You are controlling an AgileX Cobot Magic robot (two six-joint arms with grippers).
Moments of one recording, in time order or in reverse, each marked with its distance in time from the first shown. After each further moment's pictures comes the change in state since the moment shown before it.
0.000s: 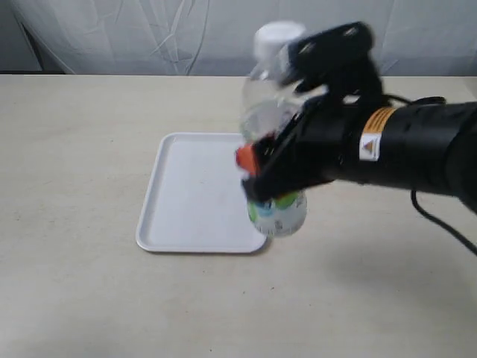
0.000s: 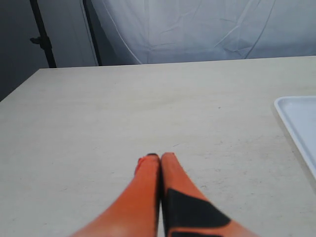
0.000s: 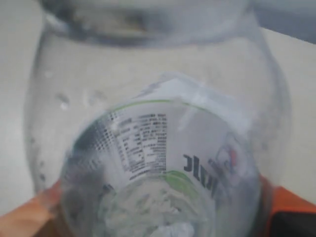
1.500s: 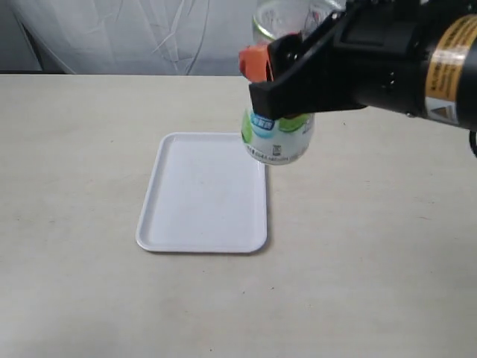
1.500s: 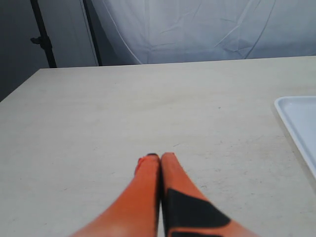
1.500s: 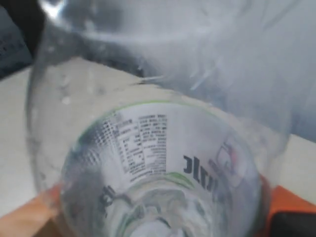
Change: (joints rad) left arm 0.000 0.000 0.000 0.000 0.000 0.000; right arm 0.091 -0.192 -0.120 -0.842 0.105 0.895
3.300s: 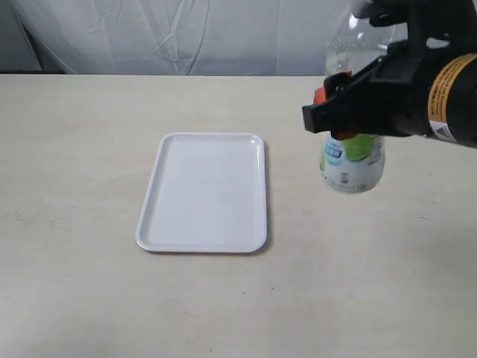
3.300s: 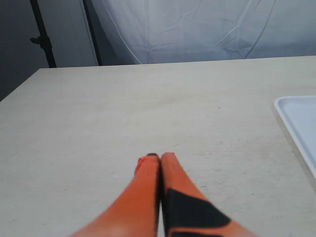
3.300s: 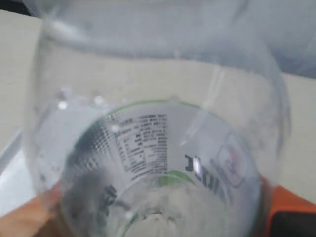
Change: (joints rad) left arm 0.000 0.000 0.000 0.000 0.000 0.000; right arm -0.069 0.069 0.047 0.025 0.274 0.081
